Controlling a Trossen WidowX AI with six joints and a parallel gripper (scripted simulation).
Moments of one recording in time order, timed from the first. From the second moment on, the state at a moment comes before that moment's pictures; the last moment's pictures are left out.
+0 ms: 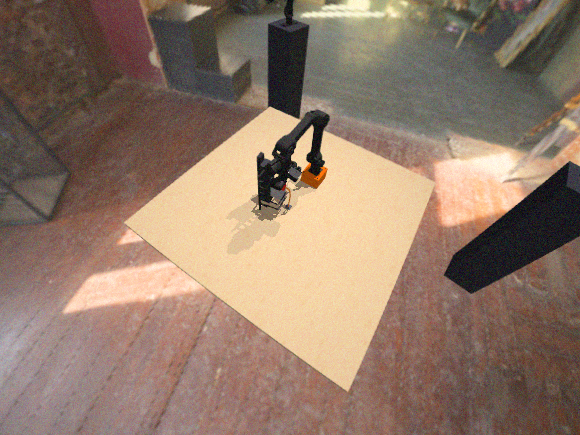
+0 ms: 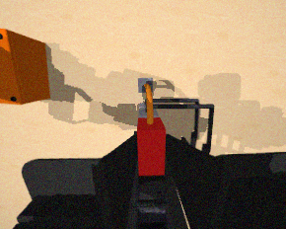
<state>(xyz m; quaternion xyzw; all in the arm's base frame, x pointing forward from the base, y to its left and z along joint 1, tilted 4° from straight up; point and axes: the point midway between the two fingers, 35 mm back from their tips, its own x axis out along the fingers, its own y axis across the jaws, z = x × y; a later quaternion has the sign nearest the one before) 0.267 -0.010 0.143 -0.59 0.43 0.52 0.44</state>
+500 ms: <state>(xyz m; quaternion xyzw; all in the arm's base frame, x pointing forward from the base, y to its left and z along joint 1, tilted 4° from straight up) 0.268 -0.009 0.143 -0.60 0.44 0.52 0.43</state>
